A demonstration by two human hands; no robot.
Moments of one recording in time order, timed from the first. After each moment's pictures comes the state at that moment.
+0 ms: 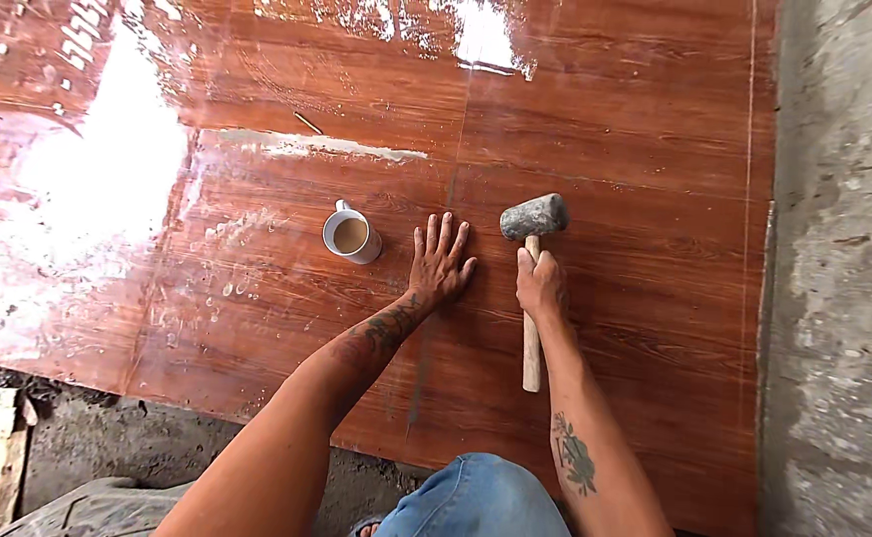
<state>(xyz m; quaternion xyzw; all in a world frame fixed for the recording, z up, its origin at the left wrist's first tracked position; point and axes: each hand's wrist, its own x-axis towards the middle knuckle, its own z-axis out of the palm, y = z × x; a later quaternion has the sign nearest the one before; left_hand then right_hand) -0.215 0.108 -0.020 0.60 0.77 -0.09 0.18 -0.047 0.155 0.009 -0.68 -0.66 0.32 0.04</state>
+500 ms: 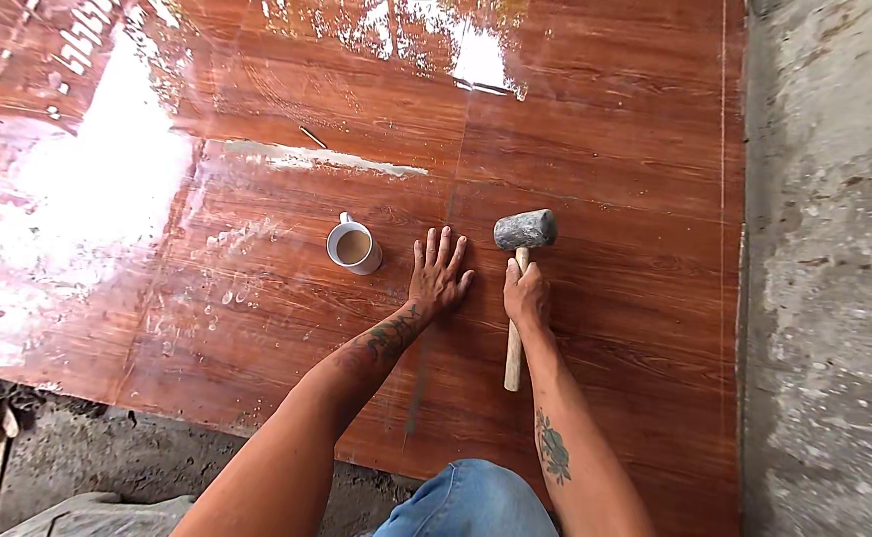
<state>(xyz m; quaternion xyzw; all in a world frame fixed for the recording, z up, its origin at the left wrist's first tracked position) -0.226 0.097 -0.081 0.64 0.76 0.07 0.05 -0.063 0.159 -0.009 -0.70 -0.66 0.29 0.04</state>
